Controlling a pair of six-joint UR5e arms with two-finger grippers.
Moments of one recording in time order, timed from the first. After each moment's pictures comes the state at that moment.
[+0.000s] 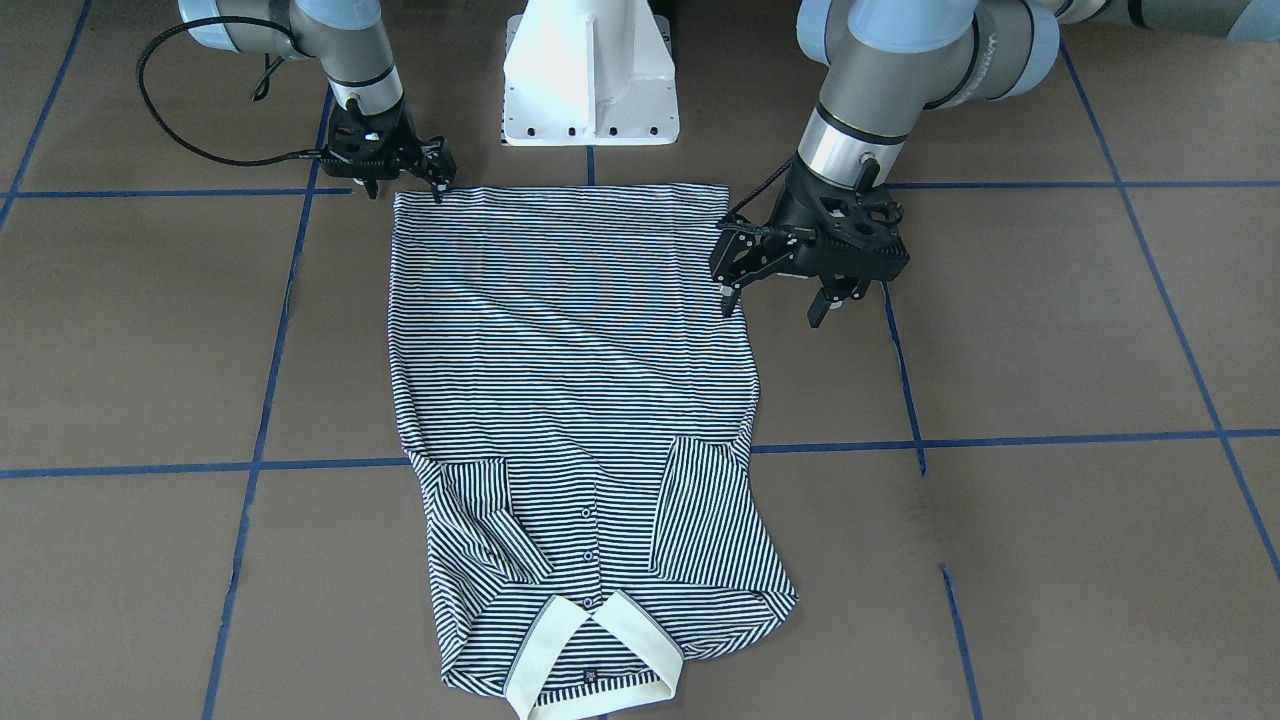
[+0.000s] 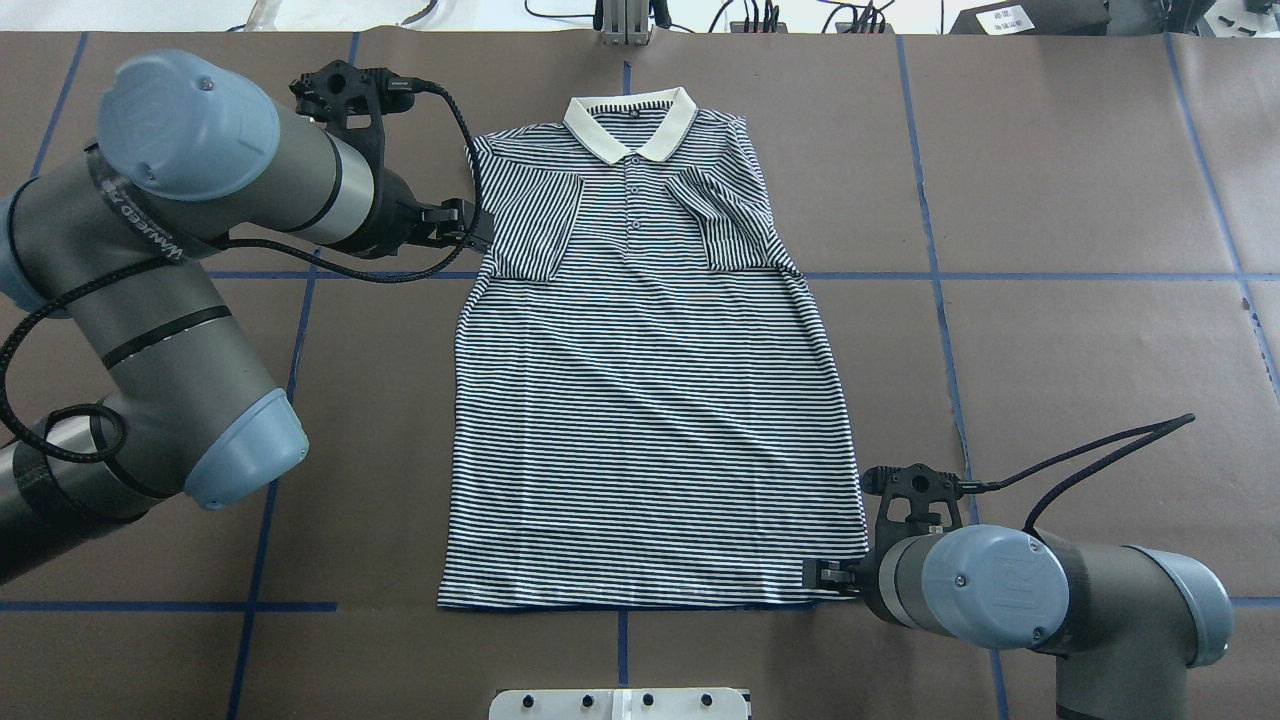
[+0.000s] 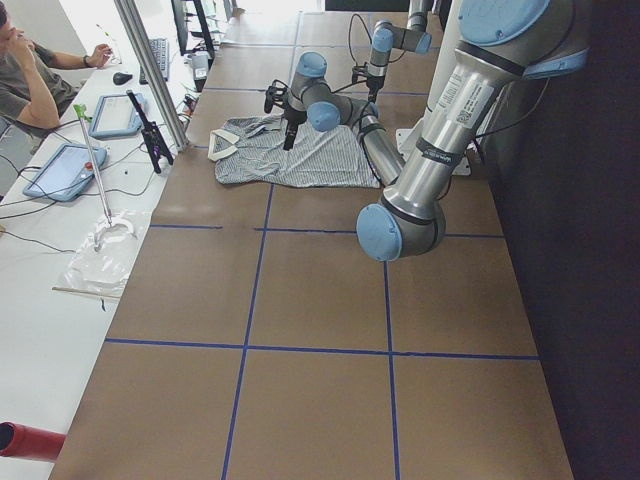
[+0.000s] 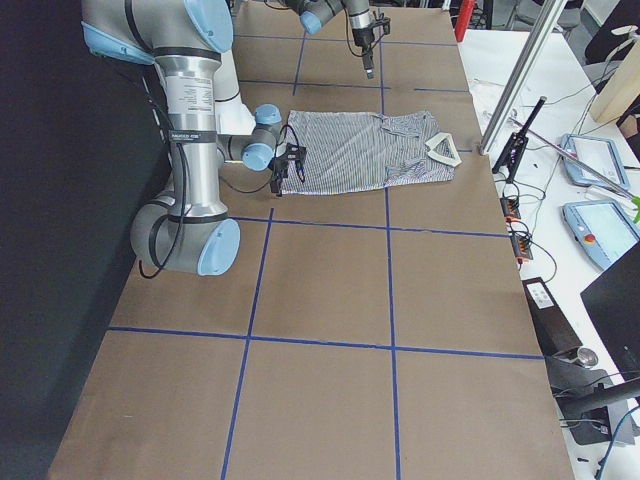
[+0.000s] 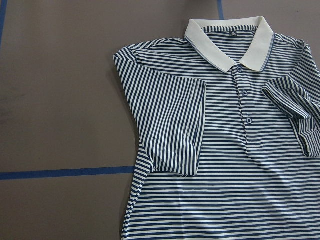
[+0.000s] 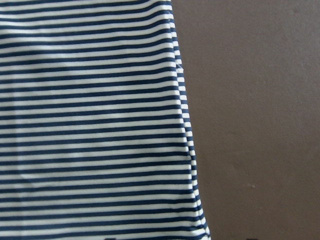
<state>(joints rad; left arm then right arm) -0.73 -2.11 -1.87 -1.74 -1.87 -1.10 0.19 -1.49 2.06 -1.40 1.63 1.55</state>
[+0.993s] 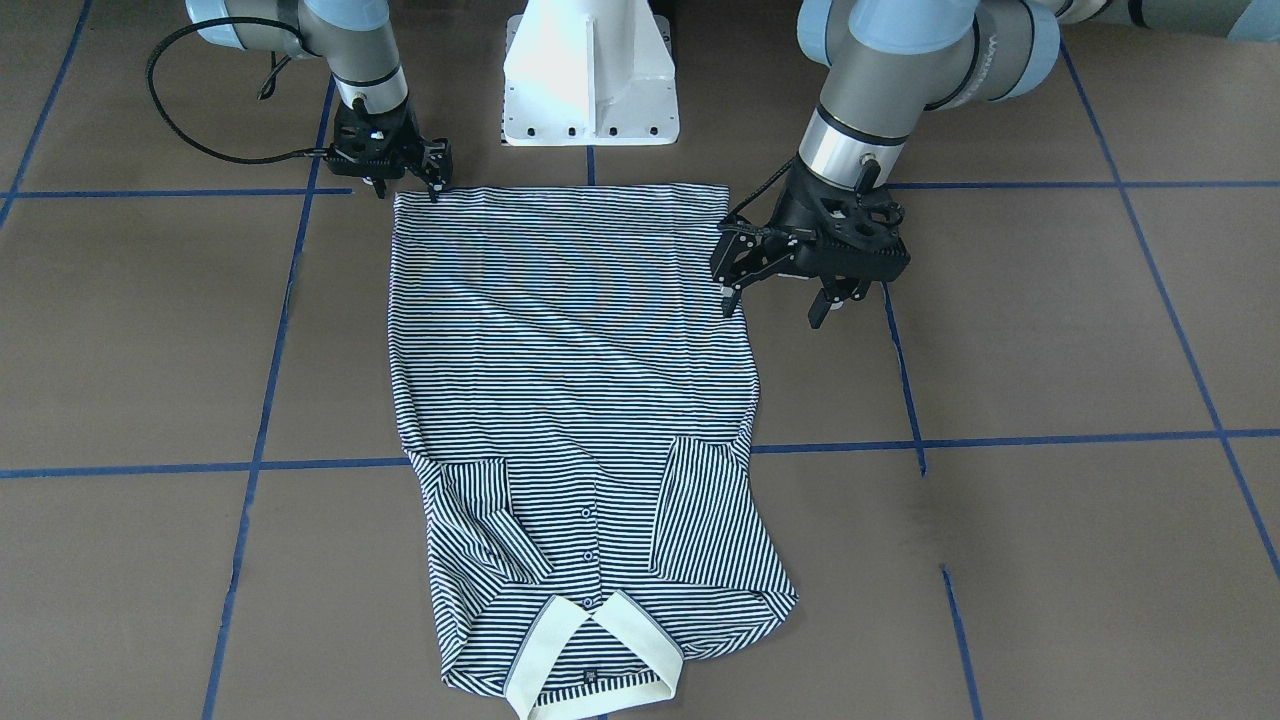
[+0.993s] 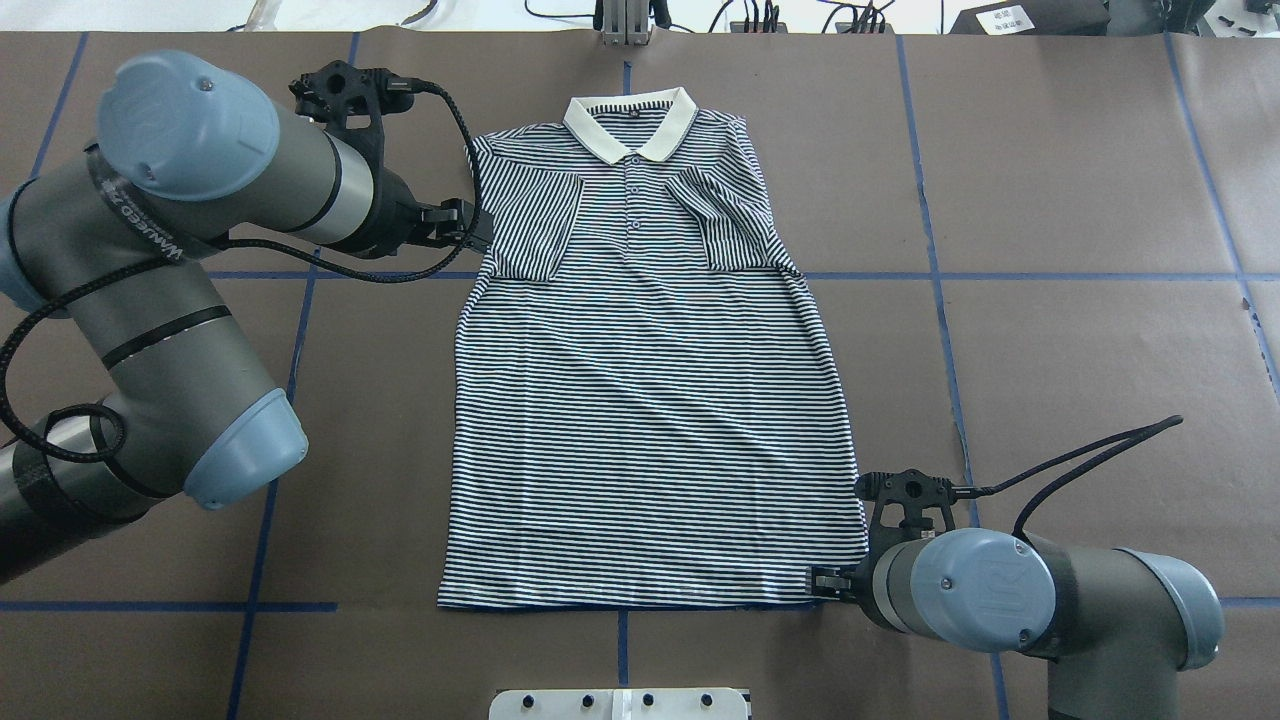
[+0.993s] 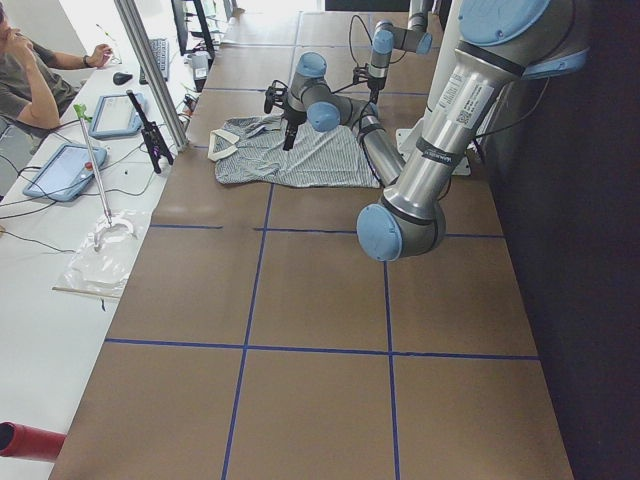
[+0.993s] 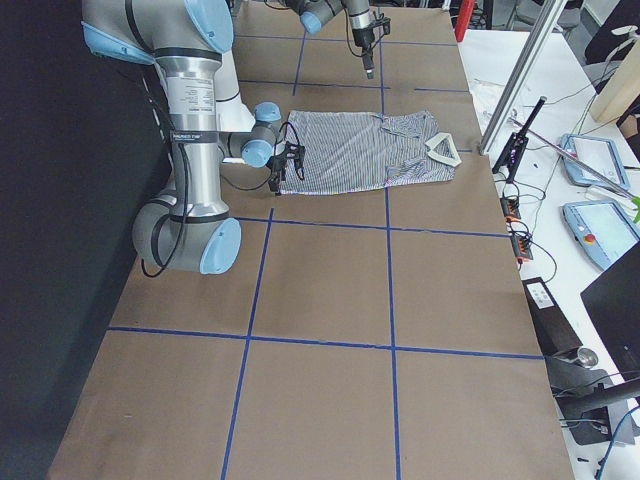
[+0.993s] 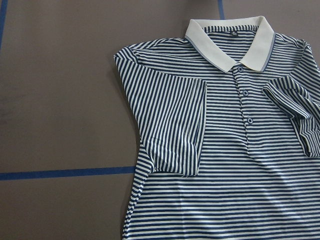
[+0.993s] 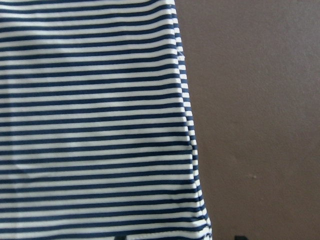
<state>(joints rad) -0.73 -2.11 -1.87 -1.74 -1.87 -1.10 0.19 -1.47 2.05 -1.42 1.64 1.55</state>
